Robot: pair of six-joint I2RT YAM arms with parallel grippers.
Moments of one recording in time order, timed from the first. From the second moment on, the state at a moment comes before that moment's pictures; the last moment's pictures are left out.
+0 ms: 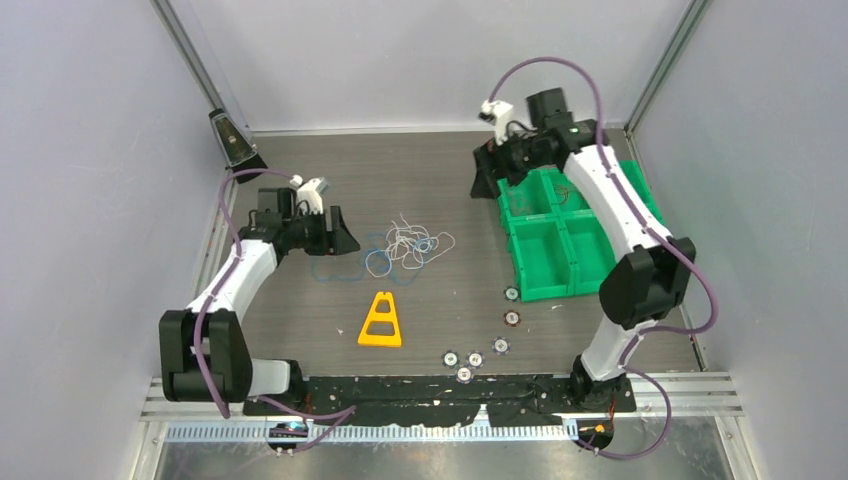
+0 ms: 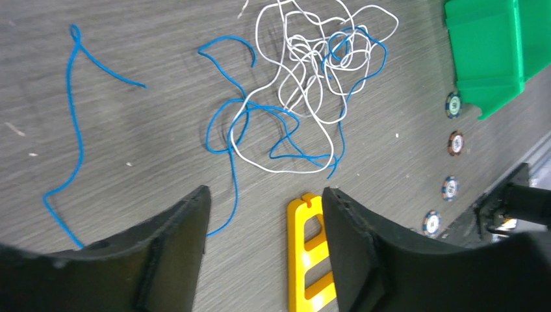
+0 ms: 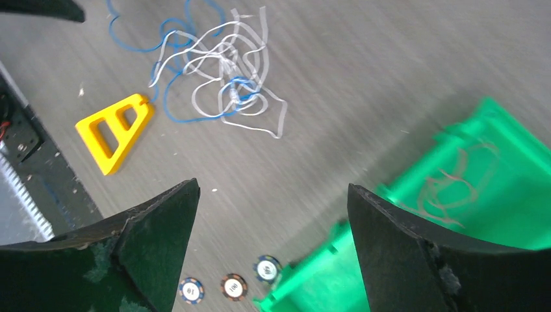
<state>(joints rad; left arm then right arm) -0.02 1.31 0.85 -0.38 0.60 -0.09 0.24 1.73 1.79 -0.92 -0.57 -0.31</state>
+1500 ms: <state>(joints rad) -0.33 1.57 0.99 -0.11 0.61 -0.23 0.46 1.98 1.58 -0.61 -0.68 -0.13</state>
